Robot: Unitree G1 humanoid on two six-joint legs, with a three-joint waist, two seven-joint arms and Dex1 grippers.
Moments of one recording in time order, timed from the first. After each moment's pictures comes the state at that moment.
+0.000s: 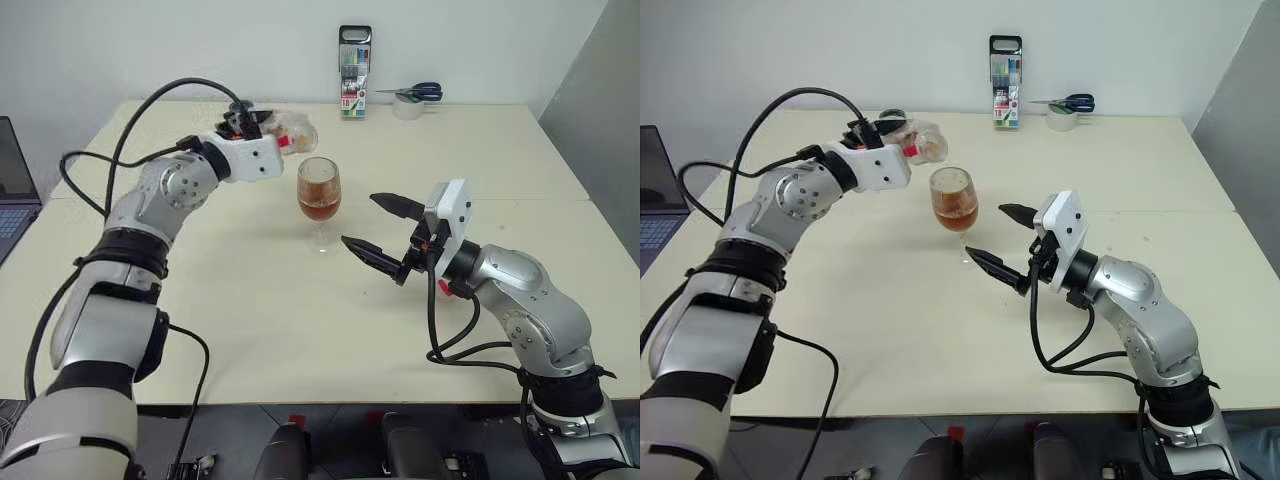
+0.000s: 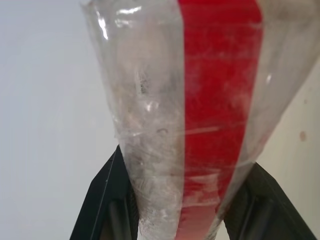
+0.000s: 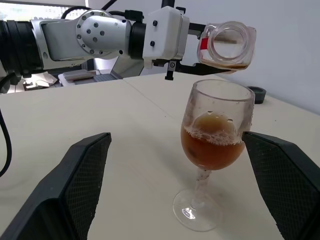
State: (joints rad) left arm -1.08 0.65 -0.23 0.87 0.40 -0.51 -0.34; right arm -0.46 -0.41 0.11 -0.45 0.46 0.55 0.62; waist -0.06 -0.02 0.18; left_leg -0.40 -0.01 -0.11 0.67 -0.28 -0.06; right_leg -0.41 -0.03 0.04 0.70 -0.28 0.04
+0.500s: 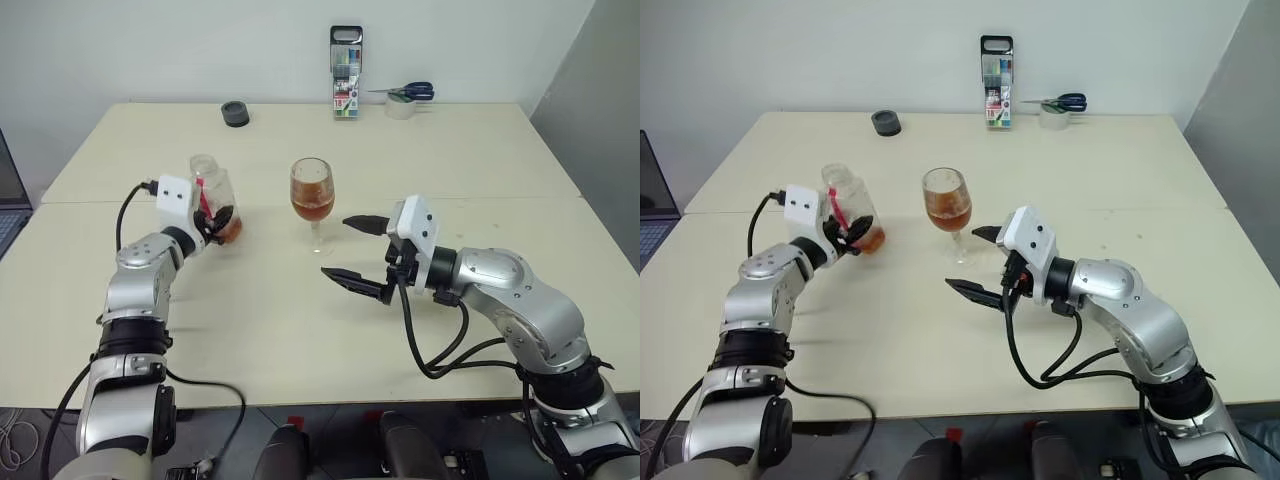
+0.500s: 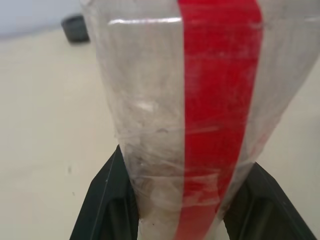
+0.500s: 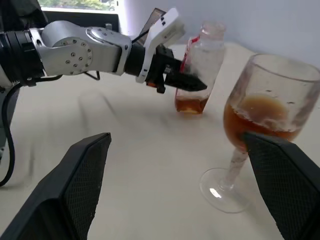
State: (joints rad) left arm -0.60 0.53 0.23 0.43 -0.22 0.33 -0.49; right arm -0.54 -0.46 0.25 -0.49 0.44 0.67 0.66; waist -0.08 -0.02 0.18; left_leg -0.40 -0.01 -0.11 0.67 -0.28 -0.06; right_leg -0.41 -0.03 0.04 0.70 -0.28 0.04
